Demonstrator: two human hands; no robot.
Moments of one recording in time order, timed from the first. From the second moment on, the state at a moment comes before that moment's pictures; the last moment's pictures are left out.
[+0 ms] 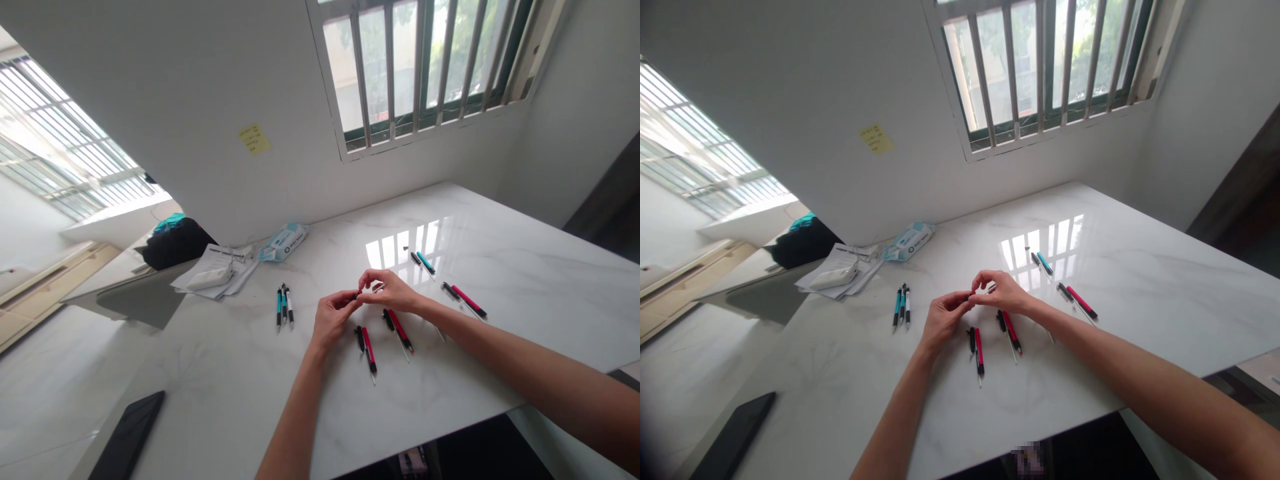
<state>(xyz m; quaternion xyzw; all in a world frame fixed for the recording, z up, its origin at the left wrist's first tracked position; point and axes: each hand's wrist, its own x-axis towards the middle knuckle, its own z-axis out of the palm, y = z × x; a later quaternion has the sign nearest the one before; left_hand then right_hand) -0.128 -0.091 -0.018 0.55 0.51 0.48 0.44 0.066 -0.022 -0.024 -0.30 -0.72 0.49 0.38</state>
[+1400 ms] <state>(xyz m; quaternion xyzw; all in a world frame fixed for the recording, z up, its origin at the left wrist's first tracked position) -0.147 -0.084 -0.025 0.55 0.58 0.49 0.36 0.102 0.005 -0.001 -0.29 -0.71 0.46 0.44</state>
